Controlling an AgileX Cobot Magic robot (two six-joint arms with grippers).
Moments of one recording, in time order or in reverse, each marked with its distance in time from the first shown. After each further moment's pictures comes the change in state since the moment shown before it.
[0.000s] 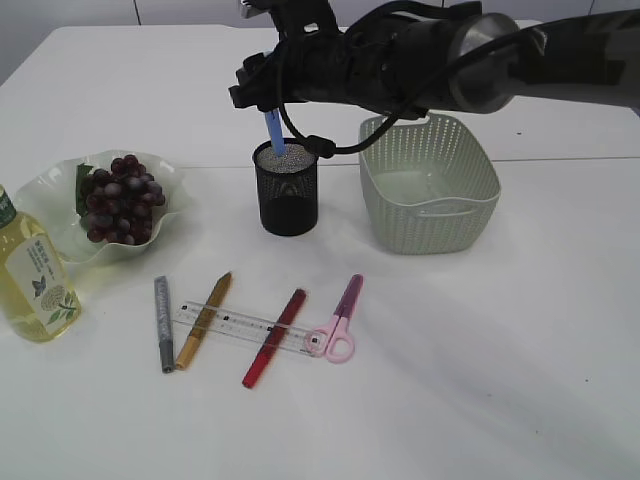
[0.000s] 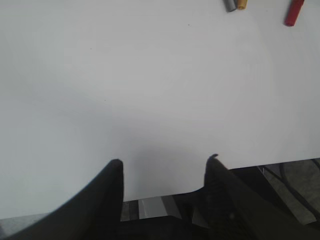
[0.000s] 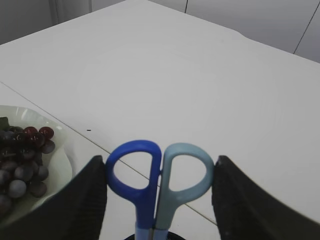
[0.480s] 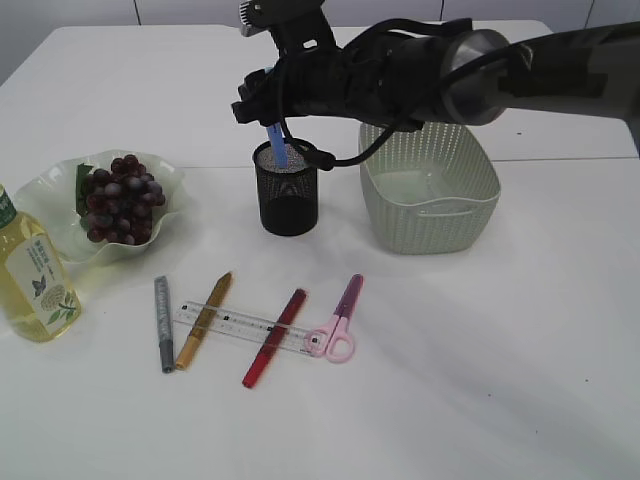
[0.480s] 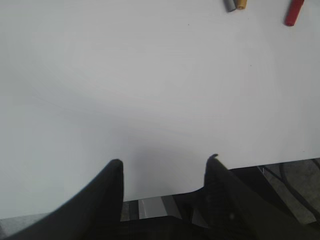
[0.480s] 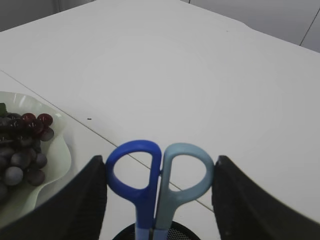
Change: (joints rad) left arm 0.000 0.000 0.000 0.000 0.000 0.000; right arm -0.003 0.029 0.000 -0.010 -0.010 0.000
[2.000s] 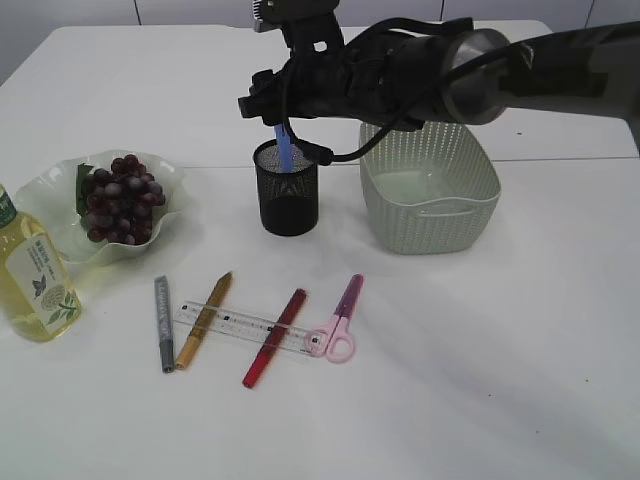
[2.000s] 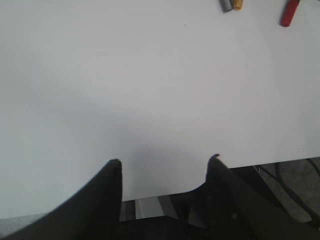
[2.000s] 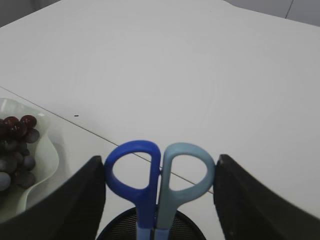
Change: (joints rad) left arm 0.000 0.000 0.000 -0.010 0.000 -0.001; right arm -0.001 0.001 -0.001 -0.002 0.066 0.110
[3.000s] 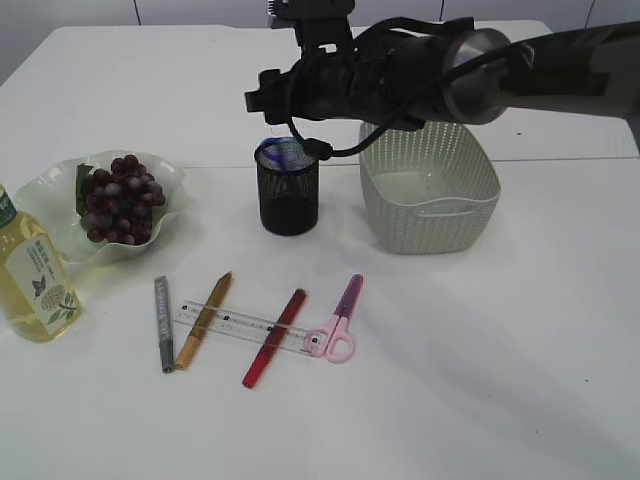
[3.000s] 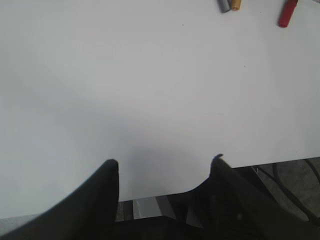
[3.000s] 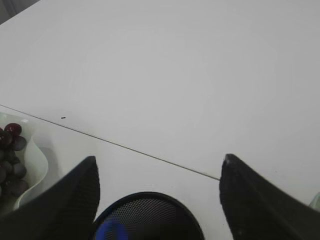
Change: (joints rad) left arm 0.000 0.000 0.000 -0.008 0.000 -0.004; right arm 0.002 0.000 0.000 0.002 0.057 0.114
